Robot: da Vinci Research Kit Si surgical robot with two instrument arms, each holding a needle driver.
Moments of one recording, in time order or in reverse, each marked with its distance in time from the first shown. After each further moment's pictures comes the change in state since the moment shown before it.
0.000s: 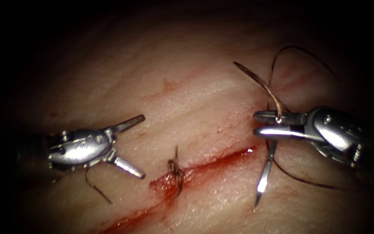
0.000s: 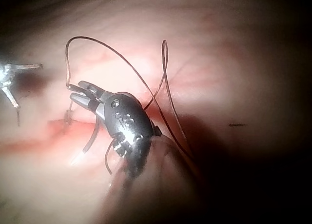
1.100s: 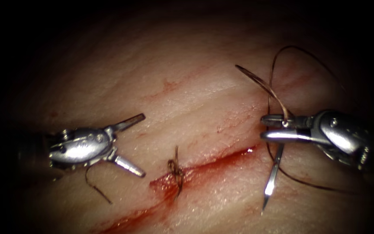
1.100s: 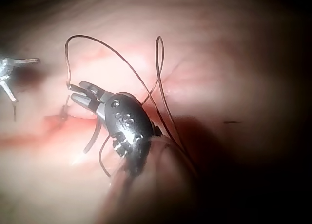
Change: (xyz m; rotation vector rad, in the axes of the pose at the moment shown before) right arm 0.000 0.000 -0.001 -0.002 -0.008 -0.019; left arm 0.000 0.000 0.000 -0.007 -0.009 0.002
